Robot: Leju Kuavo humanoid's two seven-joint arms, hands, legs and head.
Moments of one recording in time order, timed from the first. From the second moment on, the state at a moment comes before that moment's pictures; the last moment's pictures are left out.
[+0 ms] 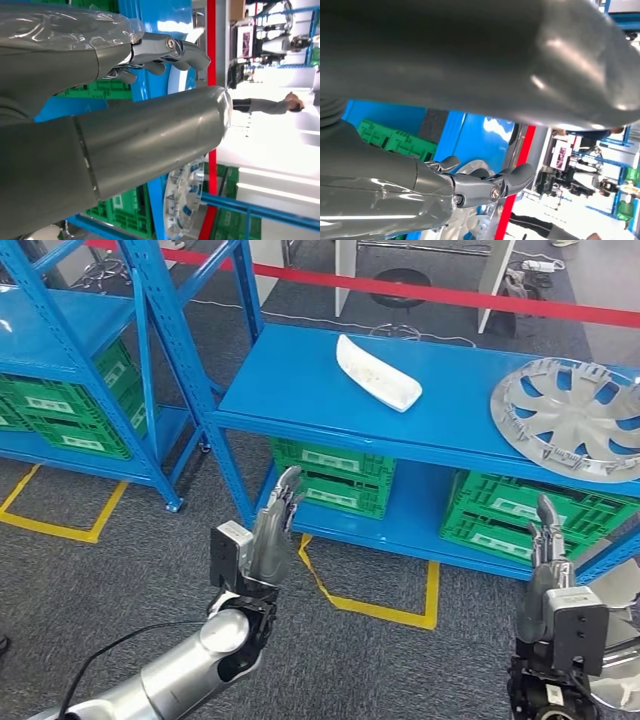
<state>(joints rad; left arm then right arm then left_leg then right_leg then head) -0.23 0.13 -0.63 -1.55 0.27 0.48 -0.39 -0.12 -0.15 0.67 -1.72 -0.06 -0.51 -0.24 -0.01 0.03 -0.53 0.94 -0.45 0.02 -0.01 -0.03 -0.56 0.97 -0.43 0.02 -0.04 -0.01</state>
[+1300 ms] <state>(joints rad) -0.23 0.13 -0.63 -1.55 0.25 0.47 -0.39 -0.13 -0.15 0.67 -1.74 -0.05 -0.53 -0.23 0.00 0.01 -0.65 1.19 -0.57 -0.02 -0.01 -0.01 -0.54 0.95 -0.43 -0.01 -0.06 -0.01</state>
